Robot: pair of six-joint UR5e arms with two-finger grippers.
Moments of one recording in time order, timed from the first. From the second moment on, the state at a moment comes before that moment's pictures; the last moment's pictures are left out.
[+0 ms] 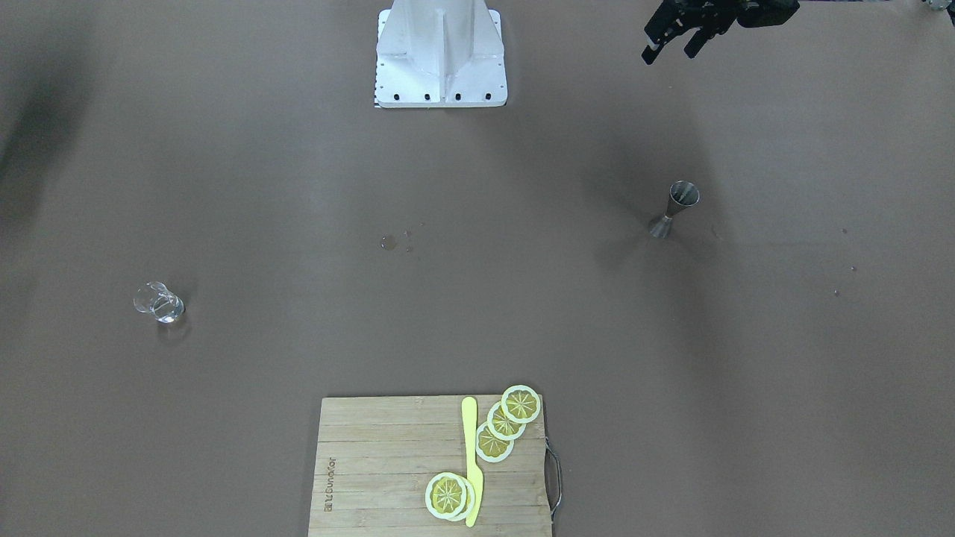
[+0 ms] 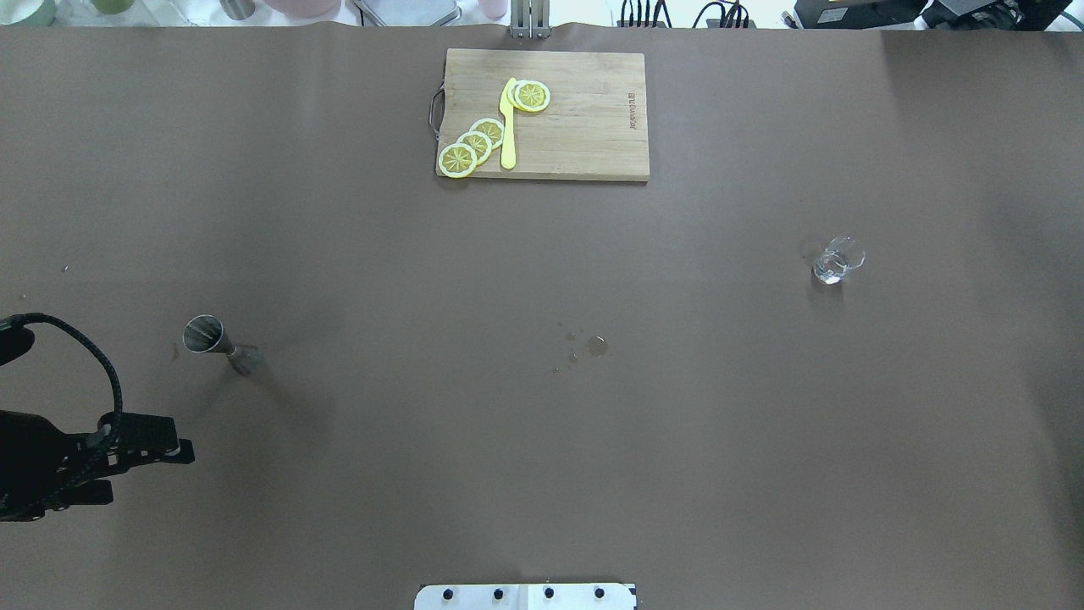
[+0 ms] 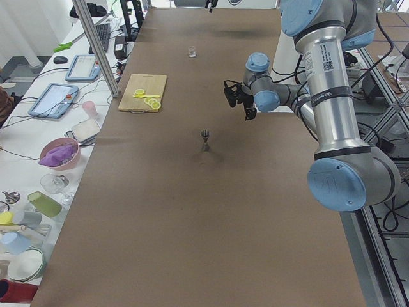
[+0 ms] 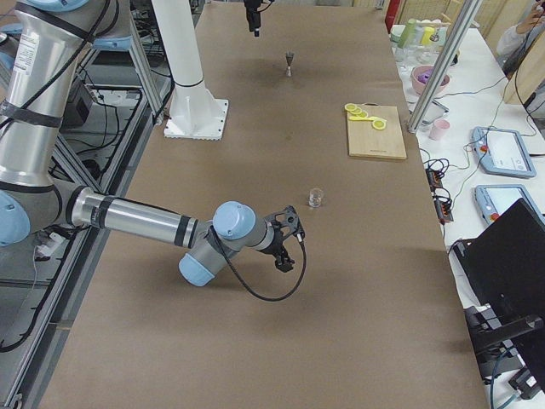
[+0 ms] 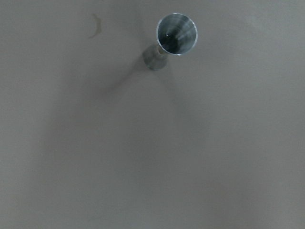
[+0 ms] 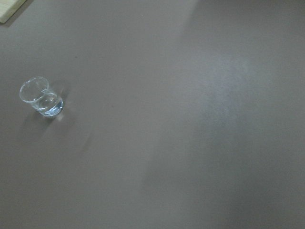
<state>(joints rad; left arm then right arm) -0.47 -1.28 -2.48 -1.96 -1.91 -1.72 1.39 -1.89 1.66 -0.48 2.37 0.34</state>
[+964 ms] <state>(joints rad) -0.07 -1.37 -2.40 -1.96 -1.14 -1.63 1.11 -1.75 1.58 -0.28 2.31 0.30</state>
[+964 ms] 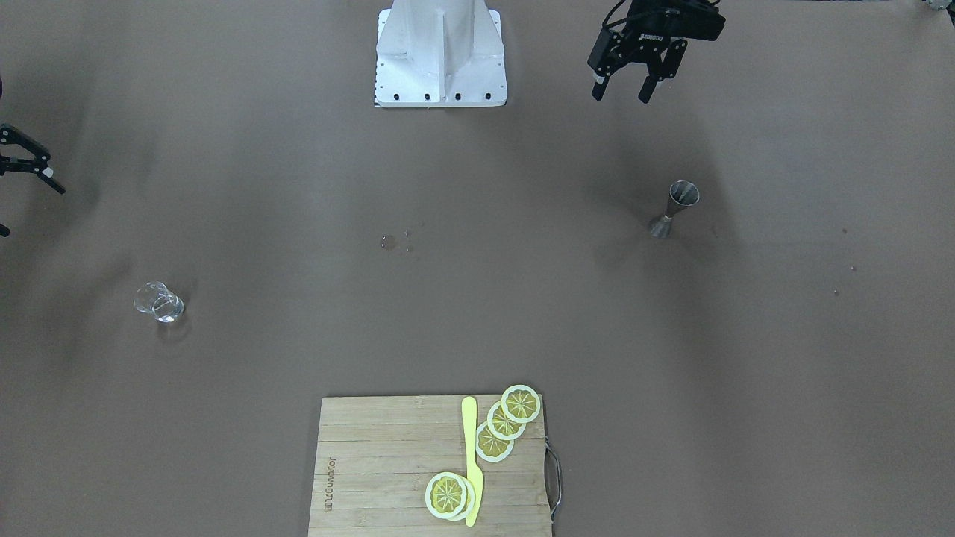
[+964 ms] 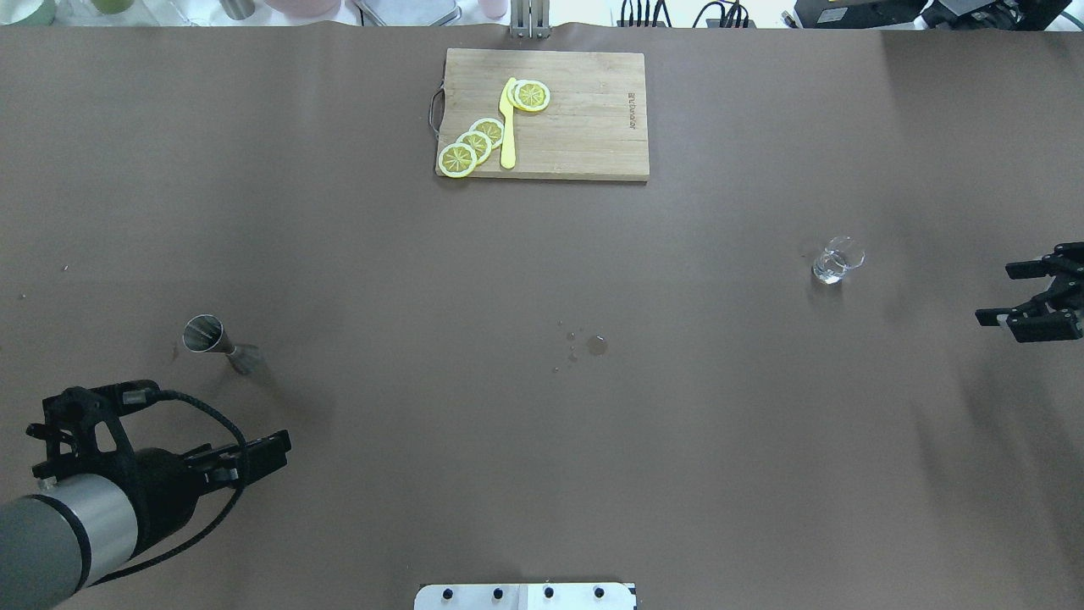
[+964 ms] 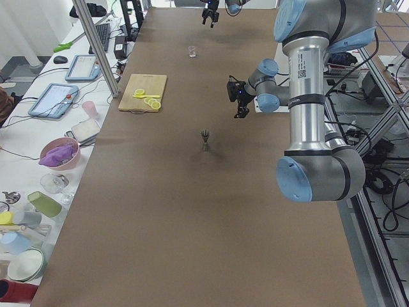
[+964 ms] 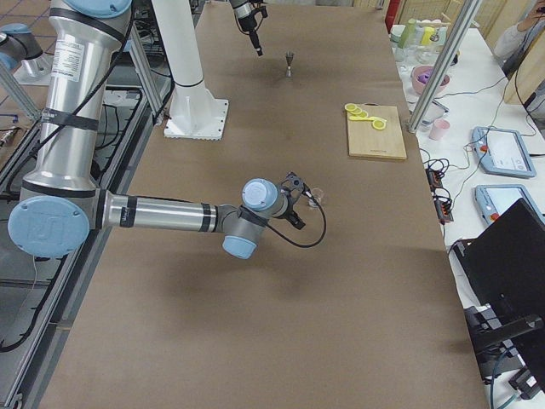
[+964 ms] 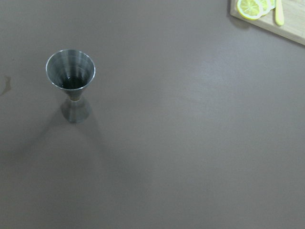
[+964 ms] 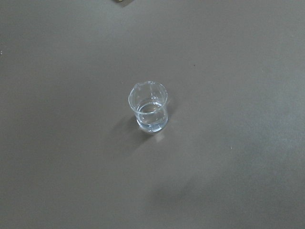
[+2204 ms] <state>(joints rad) 0.02 -1.30 -2.21 -1.98 -0.69 -1.59 1.10 -1.61 1.39 -0.15 2.40 0.15</state>
